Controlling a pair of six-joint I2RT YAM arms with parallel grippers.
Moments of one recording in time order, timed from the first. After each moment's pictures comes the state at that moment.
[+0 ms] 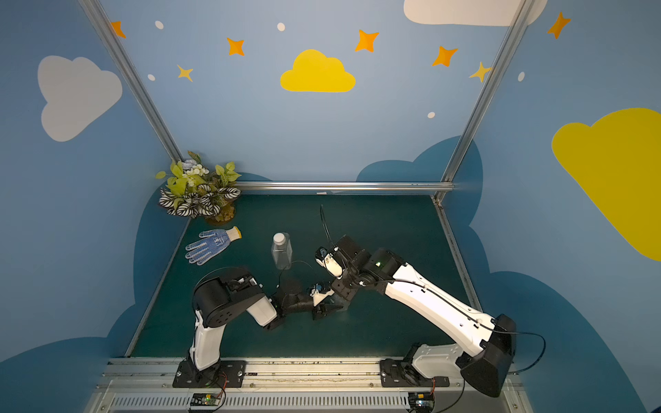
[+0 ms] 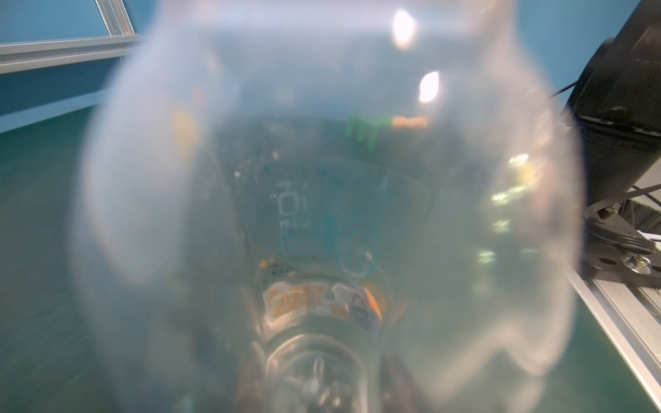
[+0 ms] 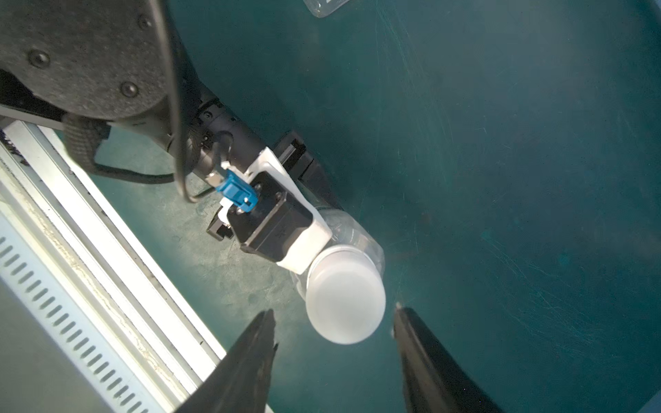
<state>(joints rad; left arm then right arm) -0.89 2.04 0.55 1.22 0.46 0.10 0.92 1.30 1.26 -1.07 0.07 -0.12</state>
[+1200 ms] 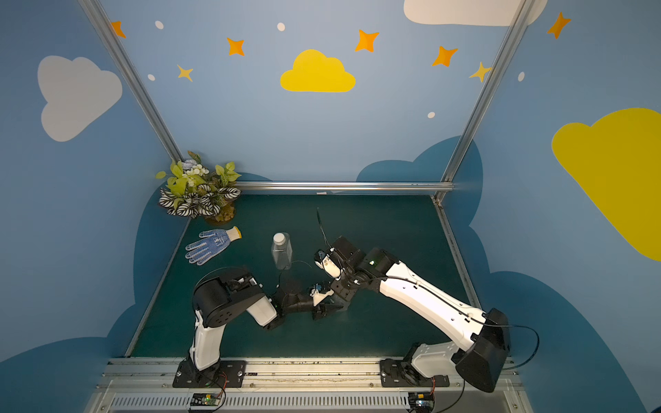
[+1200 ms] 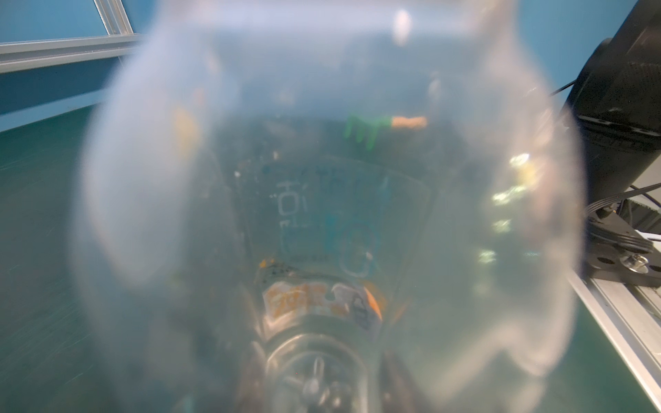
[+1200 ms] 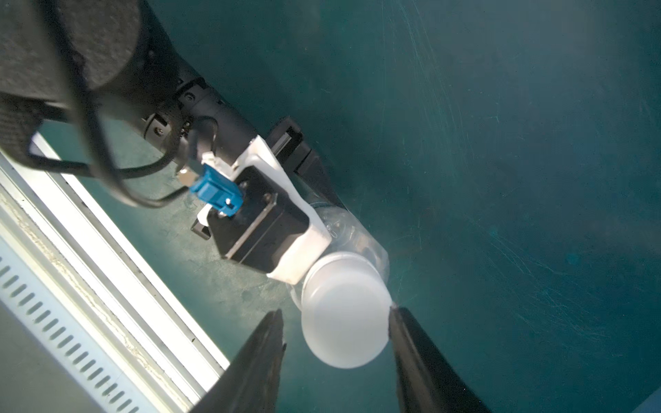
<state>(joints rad) -0.88 2.04 0.55 1.22 0.46 0.10 0.92 1.34 1.24 -1.07 0.06 -0.13</state>
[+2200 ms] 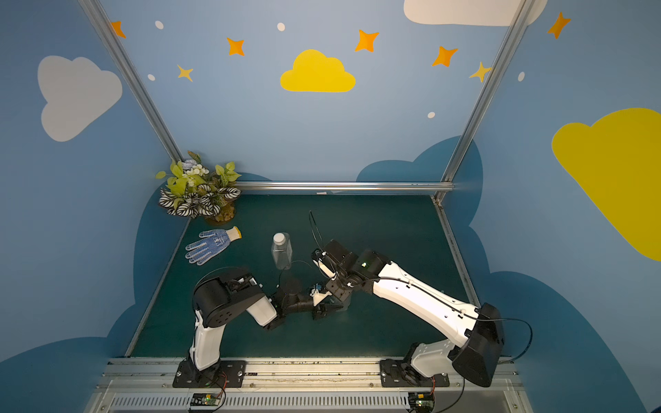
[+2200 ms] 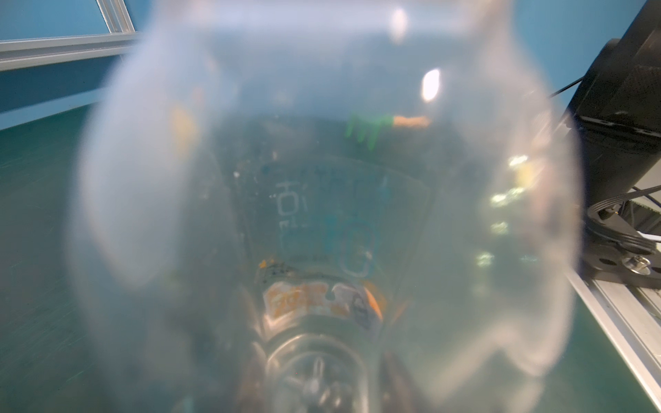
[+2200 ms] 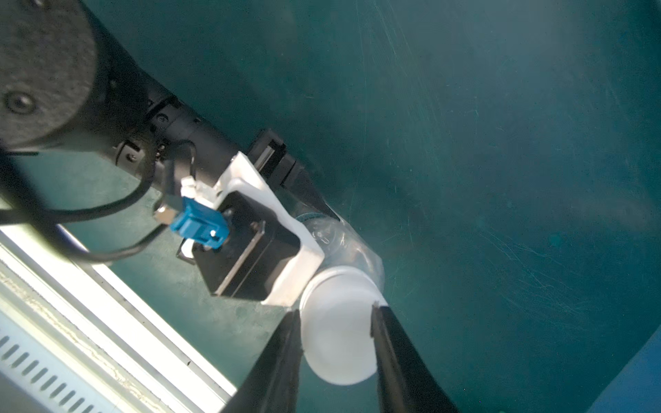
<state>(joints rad) -0.88 2.04 0.55 1.21 0.45 0.10 0.99 1.37 1.26 -1.07 0.18 0.01</state>
